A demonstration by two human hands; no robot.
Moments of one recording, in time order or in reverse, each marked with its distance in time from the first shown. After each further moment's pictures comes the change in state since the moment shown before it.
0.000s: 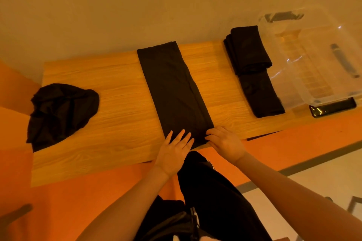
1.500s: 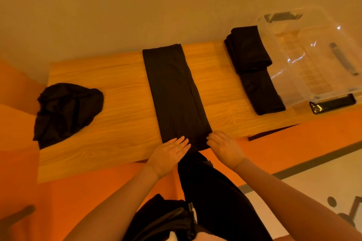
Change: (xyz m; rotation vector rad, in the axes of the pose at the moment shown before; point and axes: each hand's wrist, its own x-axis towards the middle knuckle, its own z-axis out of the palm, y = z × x) left_hand -0.023 -0.021 0.005 -0.079 0.190 0.193; right_hand -0.007 -0.029 -0.005 -0.019 -0.108 0.026
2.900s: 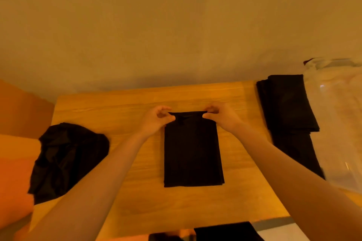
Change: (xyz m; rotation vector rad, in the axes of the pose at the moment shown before) left_hand 0.135 -0.207 -0.100 -1.124 0.177 -0.922; right_hand 0.265 0.118 -0.047 0.856 -0.299 0.660
